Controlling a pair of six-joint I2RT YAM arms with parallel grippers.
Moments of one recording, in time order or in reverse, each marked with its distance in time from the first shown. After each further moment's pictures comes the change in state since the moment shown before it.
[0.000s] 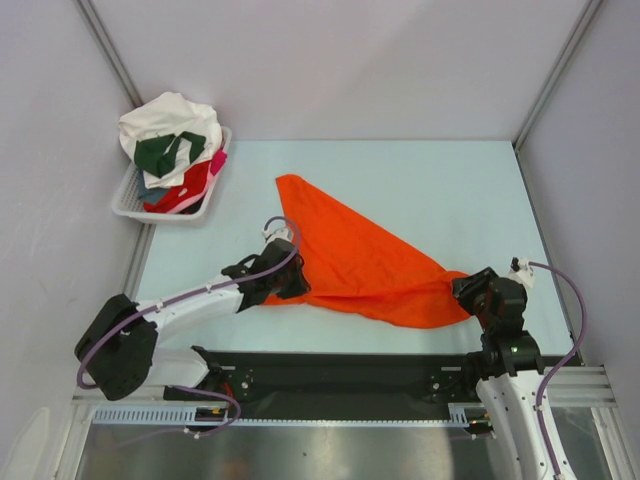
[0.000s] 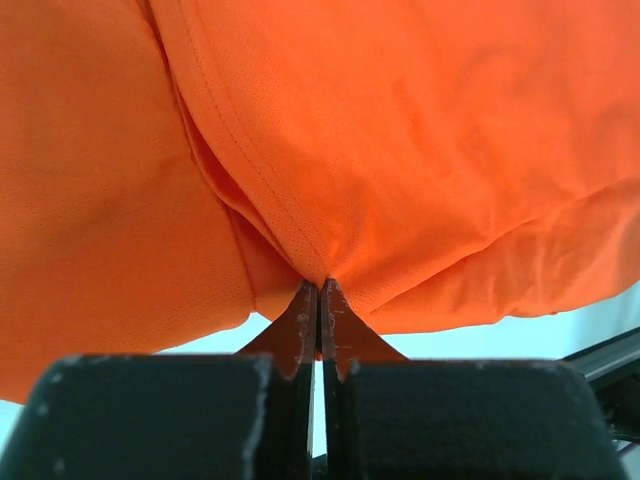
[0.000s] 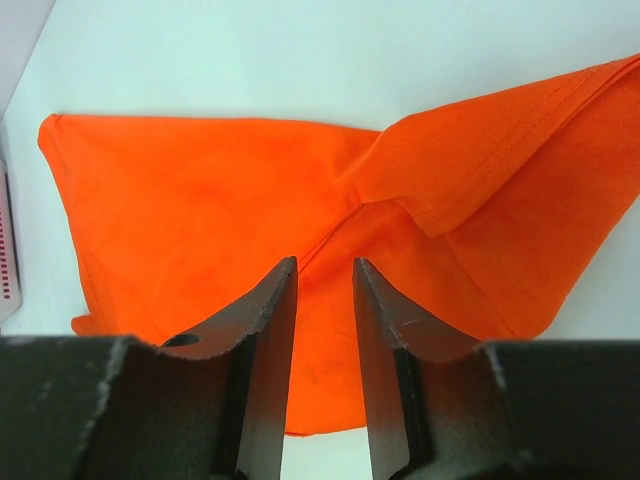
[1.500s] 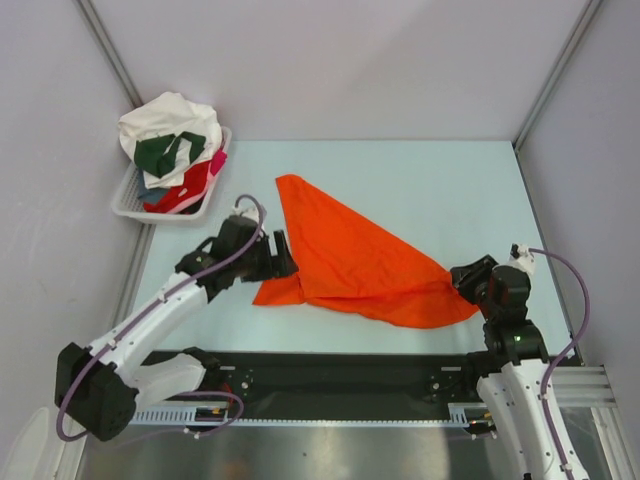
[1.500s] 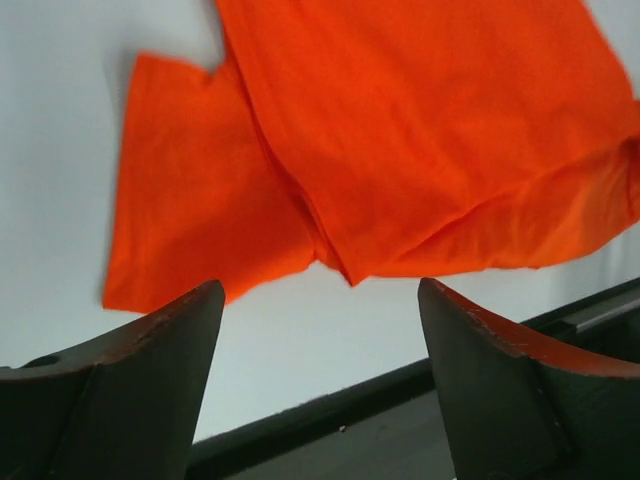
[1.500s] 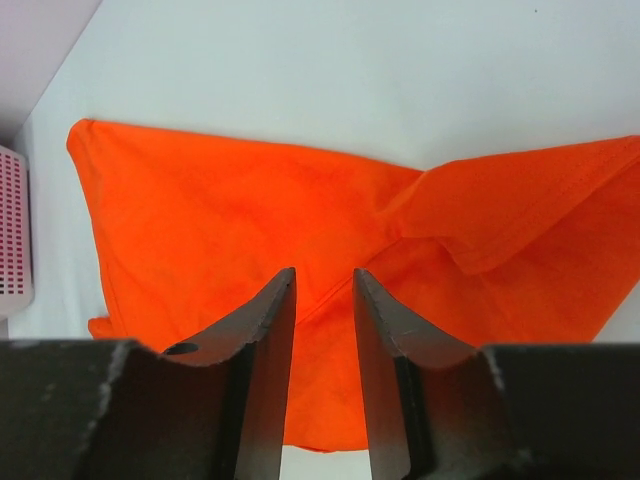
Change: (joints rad) left arm 0.247 -0.209 0.200 -0.346 0.148 0.277; right arm 0.000 0.124 0.097 0.055 -0.037 -0.051
